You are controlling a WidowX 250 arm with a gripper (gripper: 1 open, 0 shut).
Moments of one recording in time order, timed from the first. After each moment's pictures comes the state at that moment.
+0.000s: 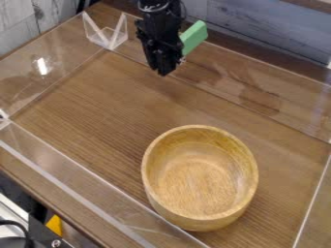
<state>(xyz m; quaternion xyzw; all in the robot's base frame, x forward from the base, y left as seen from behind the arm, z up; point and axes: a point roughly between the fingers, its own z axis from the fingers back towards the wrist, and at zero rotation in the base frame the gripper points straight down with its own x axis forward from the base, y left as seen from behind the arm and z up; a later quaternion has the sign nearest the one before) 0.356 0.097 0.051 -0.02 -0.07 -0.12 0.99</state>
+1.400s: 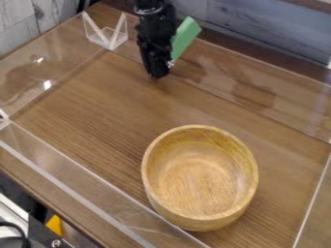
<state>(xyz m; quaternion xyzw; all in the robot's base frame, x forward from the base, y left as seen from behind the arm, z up) 0.368 0.104 0.033 -0.05 -0.03 -0.22 0.97</state>
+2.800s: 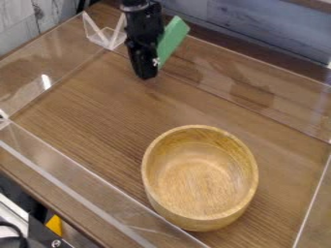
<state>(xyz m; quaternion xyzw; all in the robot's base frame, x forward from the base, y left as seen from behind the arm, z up) 0.342 0.117 0.054 -0.09 -0.01 -0.22 0.97</state>
